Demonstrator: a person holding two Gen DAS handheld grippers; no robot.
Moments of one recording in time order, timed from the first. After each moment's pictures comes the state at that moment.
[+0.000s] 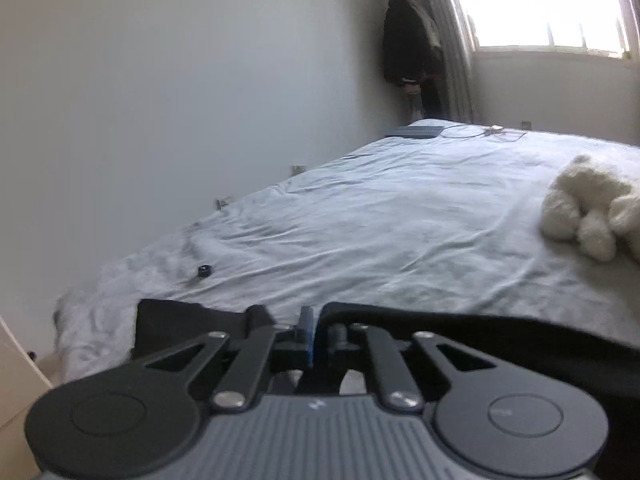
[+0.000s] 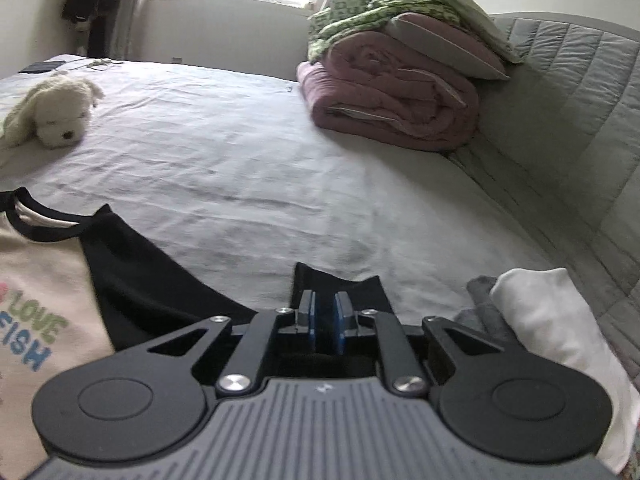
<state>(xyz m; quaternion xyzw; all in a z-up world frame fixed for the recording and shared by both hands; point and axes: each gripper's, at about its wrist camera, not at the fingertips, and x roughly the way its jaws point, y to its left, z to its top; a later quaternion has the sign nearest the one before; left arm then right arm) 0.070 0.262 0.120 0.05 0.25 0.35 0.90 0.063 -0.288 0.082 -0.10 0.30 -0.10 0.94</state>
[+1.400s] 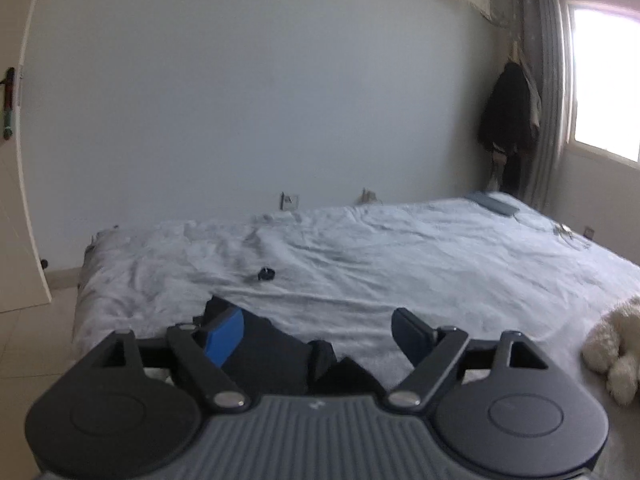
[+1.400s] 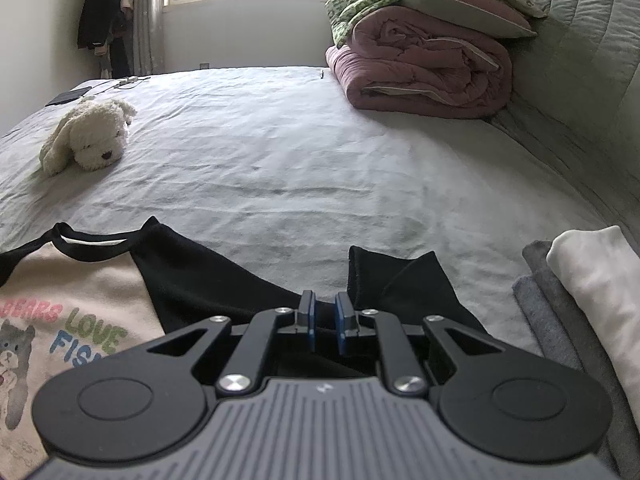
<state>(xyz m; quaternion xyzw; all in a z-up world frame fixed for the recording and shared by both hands) 0.038 0.324 0.150 -0.11 0.18 0.43 0.88 0.065 -0.293 0.084 -0.01 0.33 -0.03 0.94</state>
